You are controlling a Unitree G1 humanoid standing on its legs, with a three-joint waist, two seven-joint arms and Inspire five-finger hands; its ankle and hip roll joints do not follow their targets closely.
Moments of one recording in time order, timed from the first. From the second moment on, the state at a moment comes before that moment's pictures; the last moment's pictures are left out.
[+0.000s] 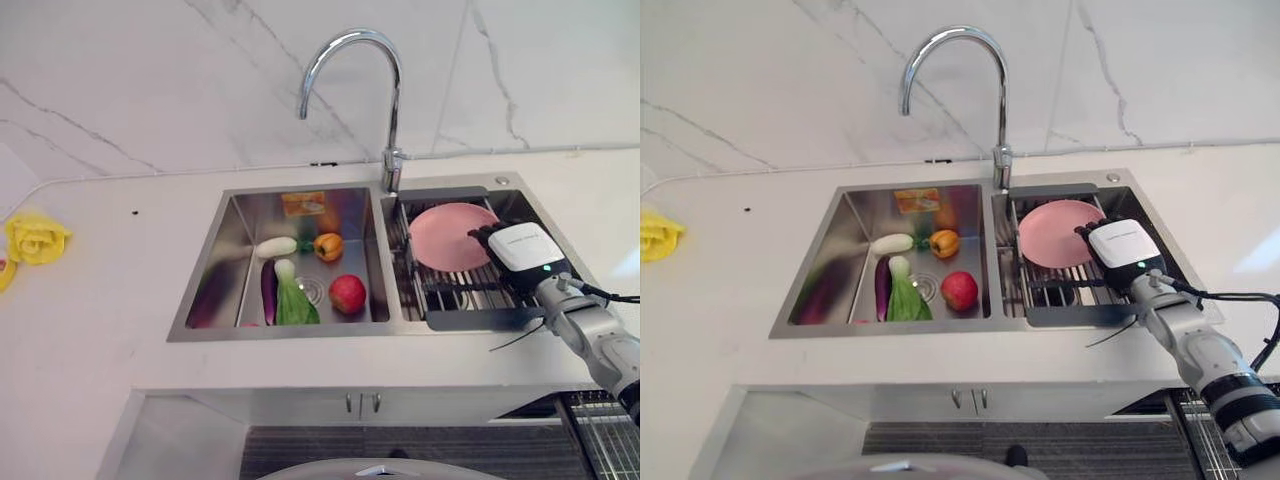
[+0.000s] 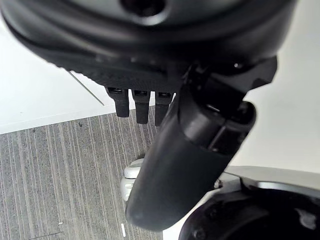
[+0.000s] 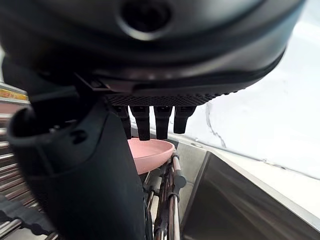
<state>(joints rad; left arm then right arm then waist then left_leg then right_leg) 0.12 0.17 -0.10 1.32 0.13 0.03 0.02 -0.19 -0.97 0.35 0.35 -0.94 -0.05 -0.25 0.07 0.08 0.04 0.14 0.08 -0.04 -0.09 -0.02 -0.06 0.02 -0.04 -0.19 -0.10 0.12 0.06</state>
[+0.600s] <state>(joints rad) 0.11 0.17 -0.10 1.32 0.13 0.03 0.02 -0.18 -0.92 0.32 0.19 -0.92 -0.05 -0.31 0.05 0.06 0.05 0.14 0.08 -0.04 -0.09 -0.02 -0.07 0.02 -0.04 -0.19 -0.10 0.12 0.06</state>
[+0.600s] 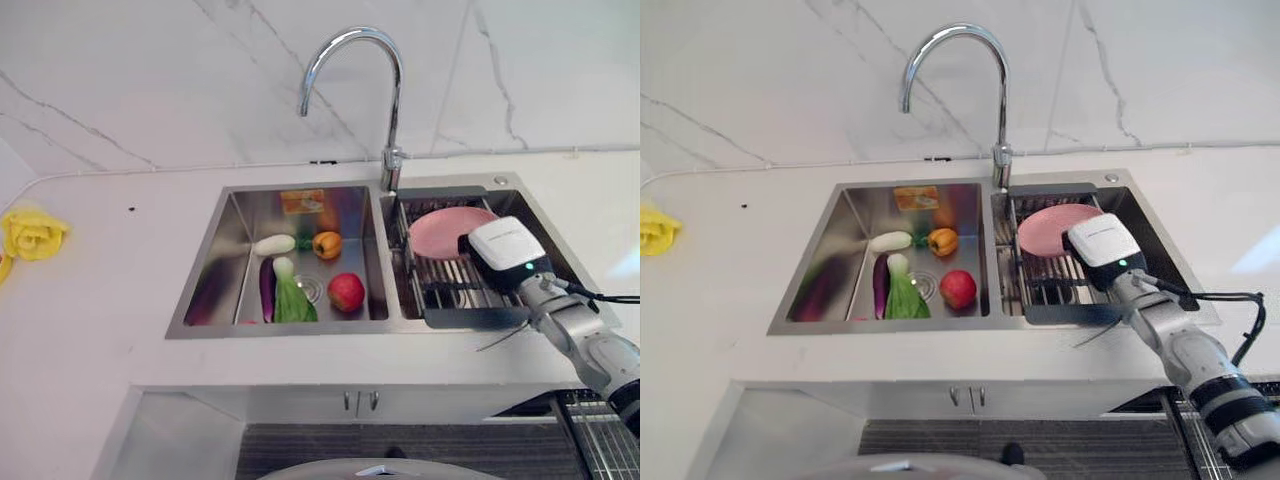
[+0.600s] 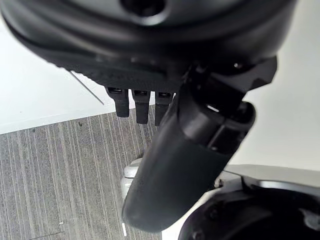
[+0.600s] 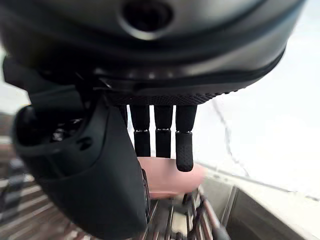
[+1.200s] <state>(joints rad) 0.11 0.17 -0.10 1.32 0.13 0.03 0.04 -0.07 -0.90 0.15 0.01 -0.86 -0.06 -0.40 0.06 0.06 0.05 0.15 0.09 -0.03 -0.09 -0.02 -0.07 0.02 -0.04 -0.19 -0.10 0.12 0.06</state>
